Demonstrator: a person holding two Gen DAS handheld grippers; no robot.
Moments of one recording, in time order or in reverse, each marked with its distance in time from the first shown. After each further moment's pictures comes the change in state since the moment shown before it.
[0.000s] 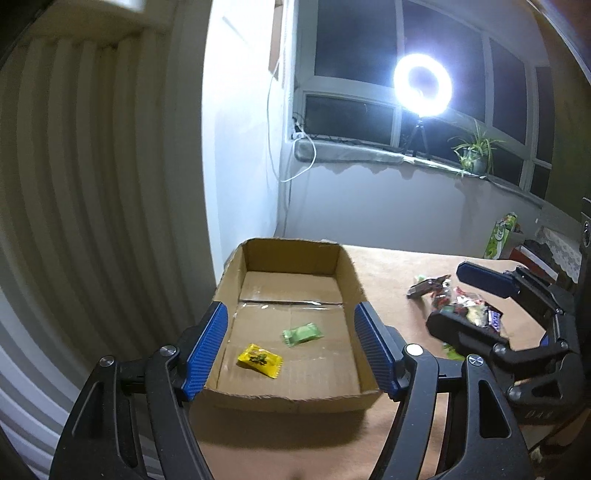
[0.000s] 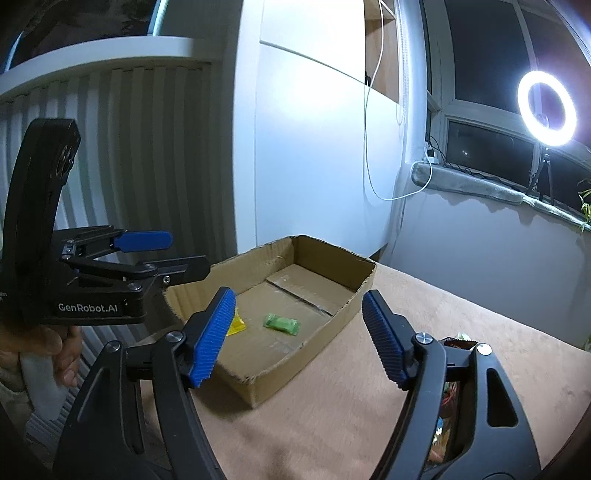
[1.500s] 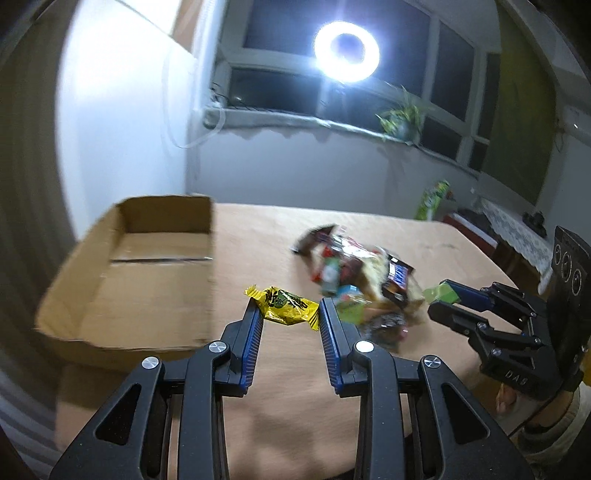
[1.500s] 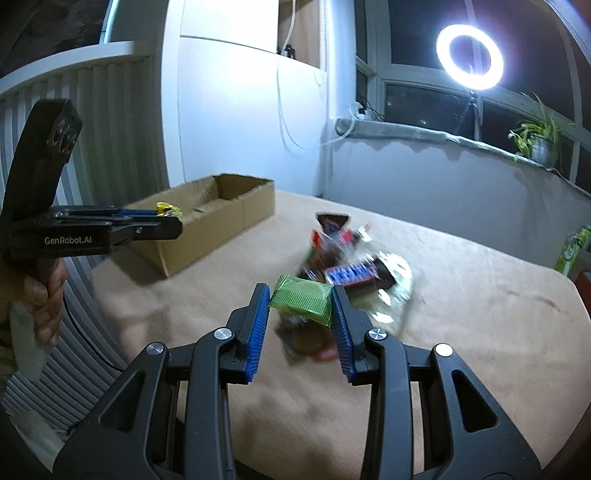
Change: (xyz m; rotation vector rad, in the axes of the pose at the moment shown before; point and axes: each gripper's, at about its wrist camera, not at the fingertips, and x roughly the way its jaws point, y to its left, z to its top) left arm 0.008 -0.090 -0.038 0.030 0.094 -0.258; right arm -0.094 -0.081 -0.086 0.108 0.096 -0.139
